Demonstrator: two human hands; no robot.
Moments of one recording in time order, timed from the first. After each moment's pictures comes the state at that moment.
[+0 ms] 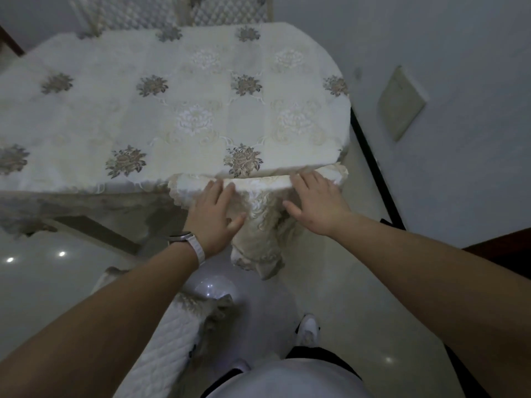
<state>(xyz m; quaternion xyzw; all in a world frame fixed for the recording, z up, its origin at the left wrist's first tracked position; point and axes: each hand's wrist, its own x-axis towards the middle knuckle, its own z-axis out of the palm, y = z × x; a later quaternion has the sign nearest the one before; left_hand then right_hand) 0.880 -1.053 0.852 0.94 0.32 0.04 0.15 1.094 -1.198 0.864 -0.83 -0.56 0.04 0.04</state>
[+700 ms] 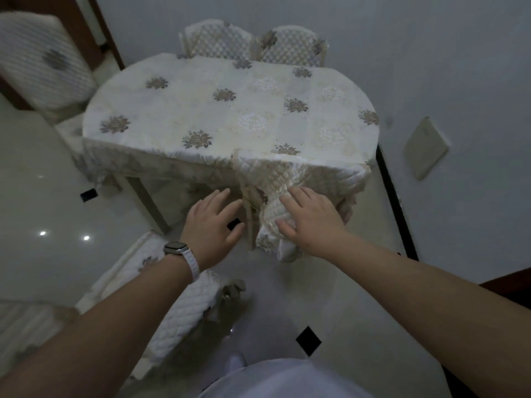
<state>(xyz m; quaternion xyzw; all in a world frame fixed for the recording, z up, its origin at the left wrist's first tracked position) 0.691 -1.179 0.894 0.92 0.37 0.14 0.07 0.910 -1.287 0.922 -0.73 -0.68 -0.03 0.05</state>
